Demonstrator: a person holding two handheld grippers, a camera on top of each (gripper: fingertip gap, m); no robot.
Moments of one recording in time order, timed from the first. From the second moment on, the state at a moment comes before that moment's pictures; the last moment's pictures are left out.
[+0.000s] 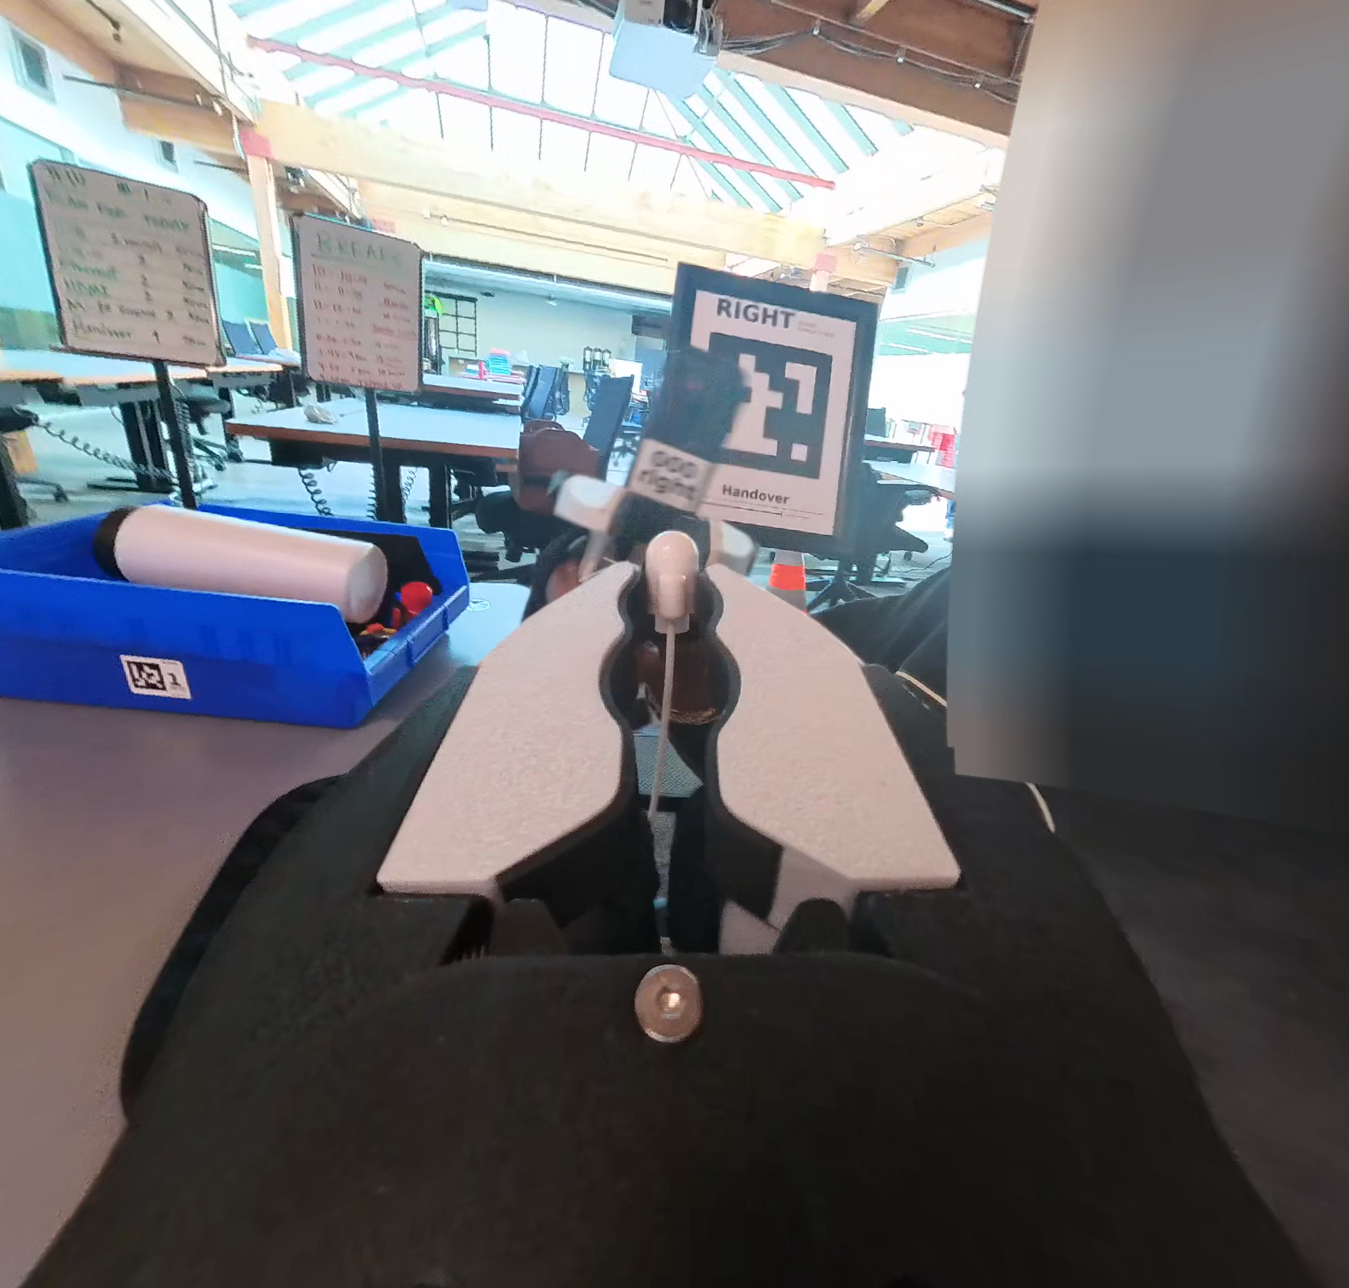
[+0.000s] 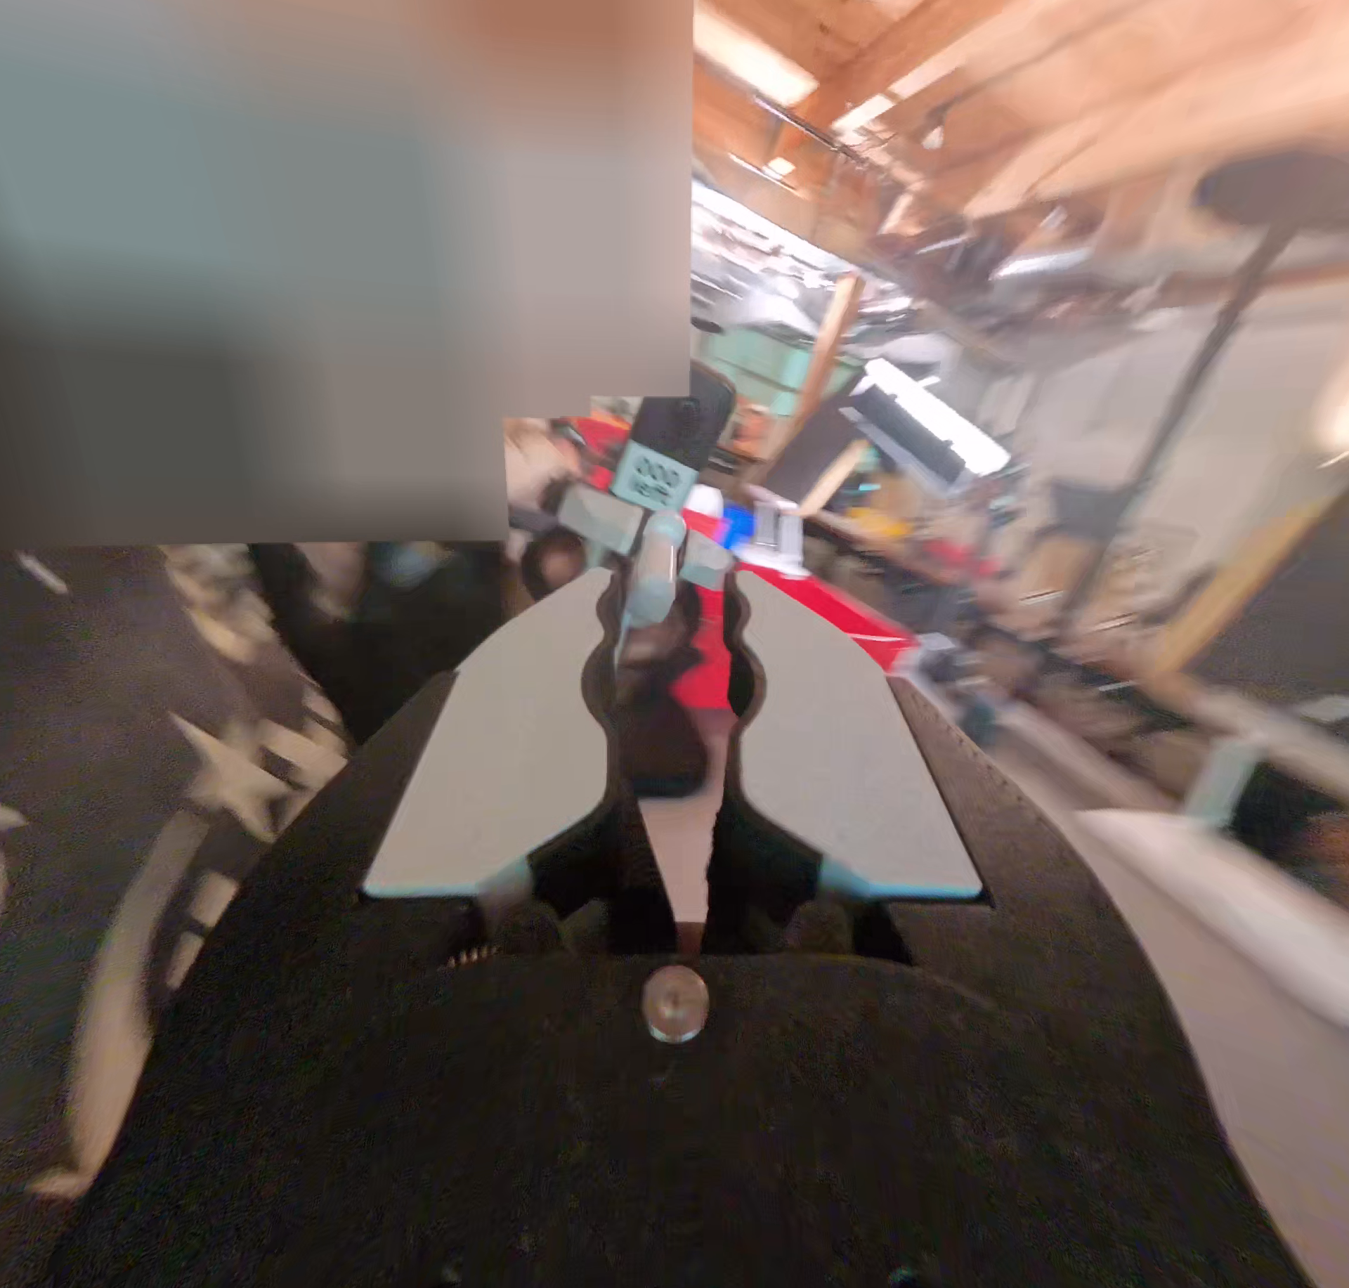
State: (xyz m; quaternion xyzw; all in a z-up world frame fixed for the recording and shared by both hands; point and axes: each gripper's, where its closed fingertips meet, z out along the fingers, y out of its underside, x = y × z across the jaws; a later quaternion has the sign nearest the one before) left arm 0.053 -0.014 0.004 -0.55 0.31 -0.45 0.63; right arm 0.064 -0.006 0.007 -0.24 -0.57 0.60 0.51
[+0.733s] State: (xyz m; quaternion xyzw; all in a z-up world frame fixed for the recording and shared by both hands) left arm 0.047 0.006 -0.014 -0.63 0.22 -0.49 0.56; right arm 0.060 0.010 -0.012 0.00 -0.61 -0.02 0.80
